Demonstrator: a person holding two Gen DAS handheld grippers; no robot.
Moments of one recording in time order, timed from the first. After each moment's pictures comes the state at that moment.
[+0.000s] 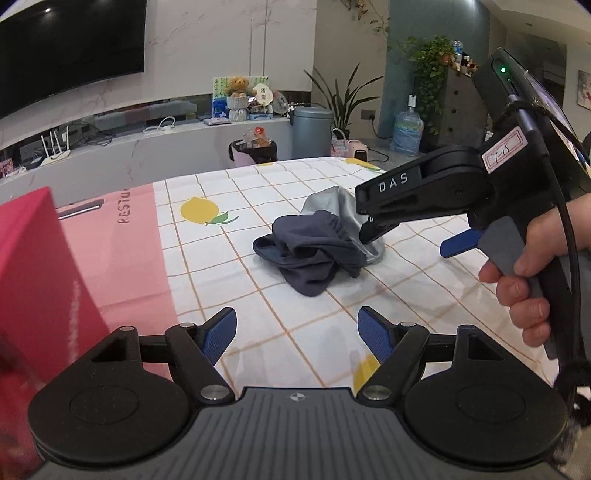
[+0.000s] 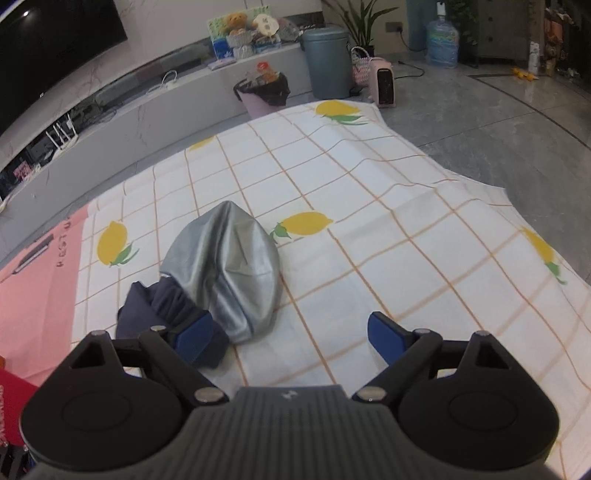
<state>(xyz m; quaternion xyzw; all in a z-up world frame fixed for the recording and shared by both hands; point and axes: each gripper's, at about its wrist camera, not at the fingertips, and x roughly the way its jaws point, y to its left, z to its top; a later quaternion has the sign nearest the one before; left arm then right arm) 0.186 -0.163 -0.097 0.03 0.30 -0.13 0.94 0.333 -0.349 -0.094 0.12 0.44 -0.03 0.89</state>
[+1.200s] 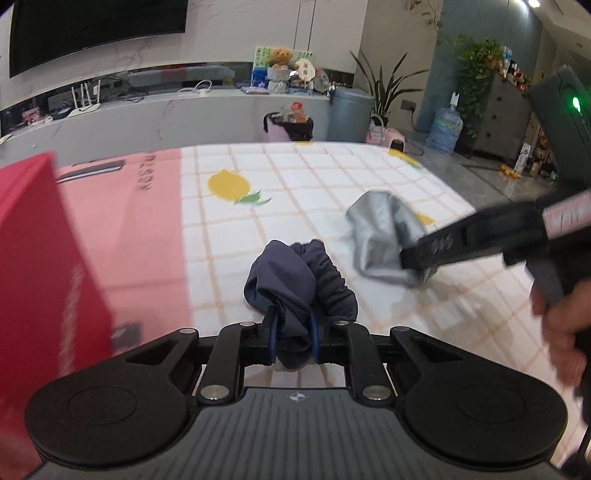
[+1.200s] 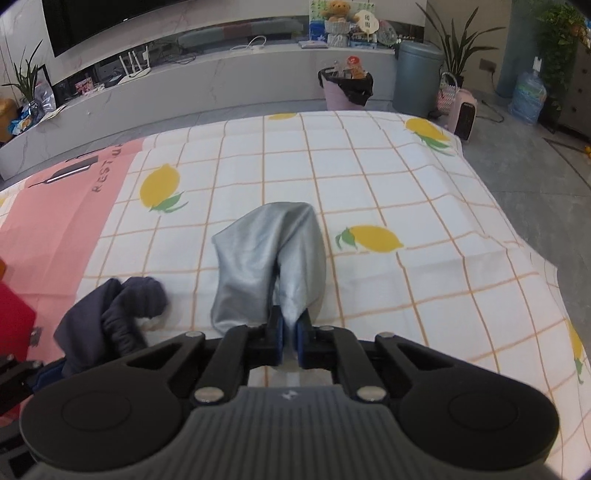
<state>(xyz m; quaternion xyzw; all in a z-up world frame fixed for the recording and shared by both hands) 0.217 -0.154 -0.097 -0.03 0.35 -0.08 0.93 0.337 -0.324 -0.094 0.00 0.44 0.09 0.89</state>
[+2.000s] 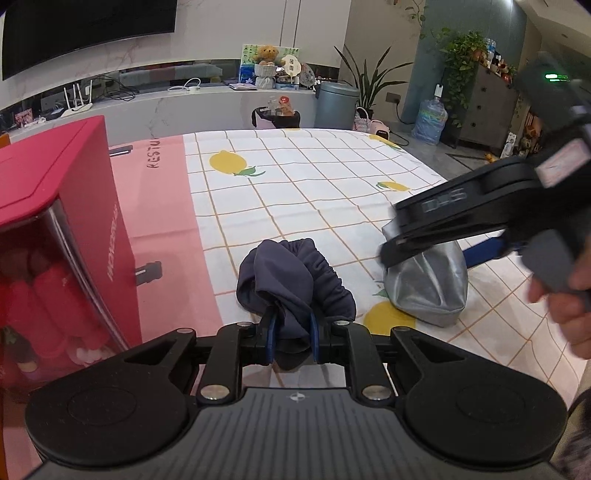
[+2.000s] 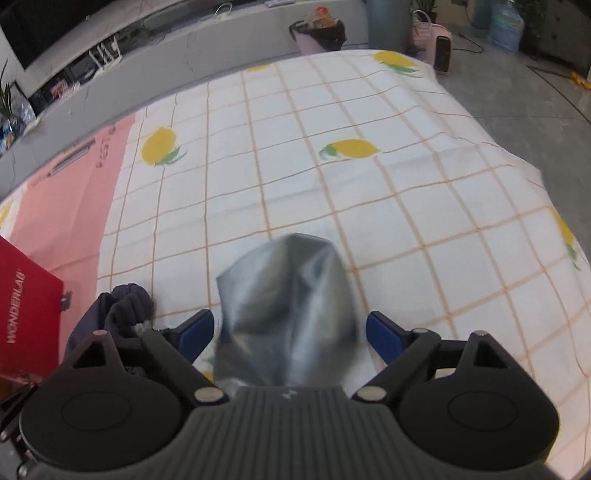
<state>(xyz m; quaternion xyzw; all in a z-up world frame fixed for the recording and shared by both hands) 0.173 -0.140 -0.102 -0.02 0.36 -0.10 0.93 0.298 -0.327 -0.094 0.05 0.51 0.06 0.86</state>
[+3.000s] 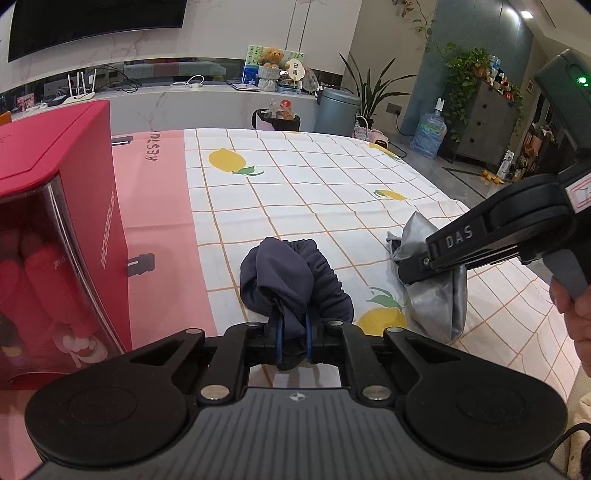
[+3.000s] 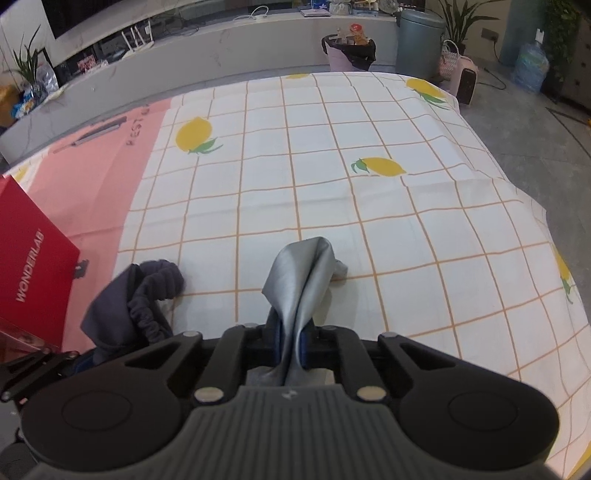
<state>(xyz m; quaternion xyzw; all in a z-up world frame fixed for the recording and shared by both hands) 0.170 -0.135 -0.107 -0.05 0.35 -0.11 0.93 0.276 -0.316 -0.079 0.01 0.49 0.09 0.87</state>
